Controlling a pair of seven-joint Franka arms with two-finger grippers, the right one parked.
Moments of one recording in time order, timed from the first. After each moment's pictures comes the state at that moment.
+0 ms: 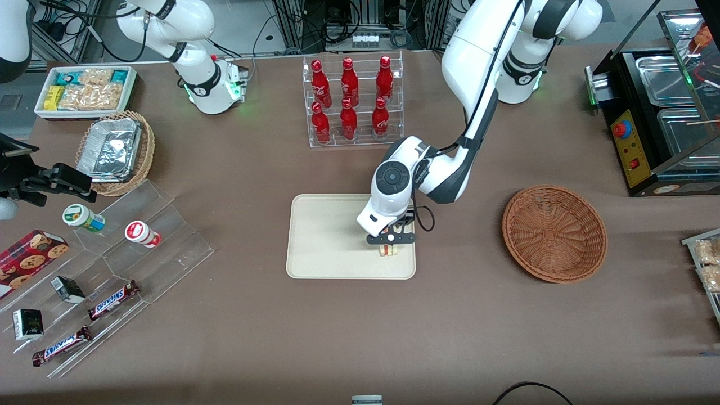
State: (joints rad) arm -0.79 0.71 0.09 -1.57 -0.12 2.26 -0.66
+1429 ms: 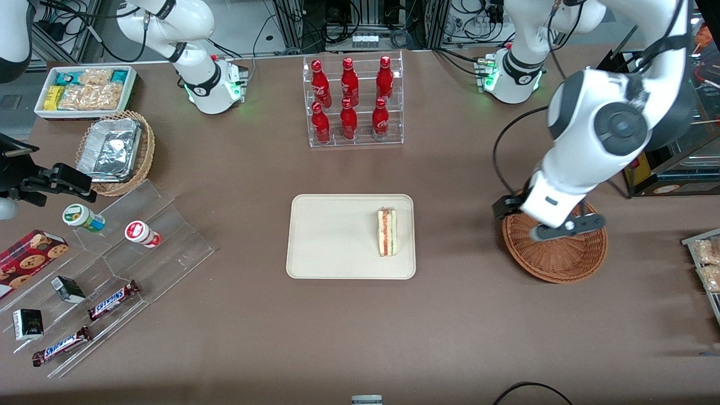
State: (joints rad) arm -0.41 0.14 0.16 -1.75 -0.02 1.84 -0.41
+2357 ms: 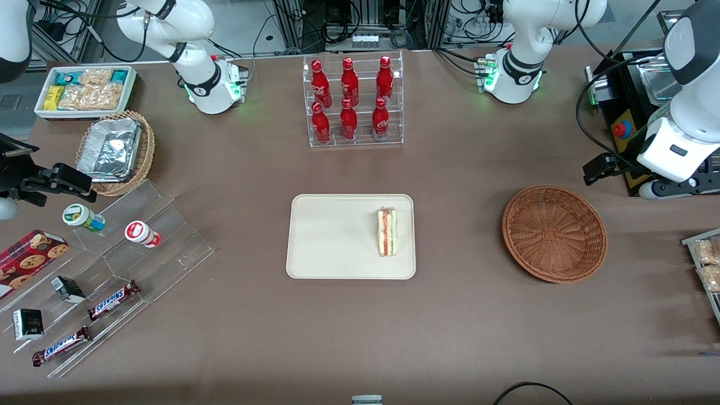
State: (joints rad) arm -0.22 -0.04 0.16 -1.76 0.03 1.70 -0.19
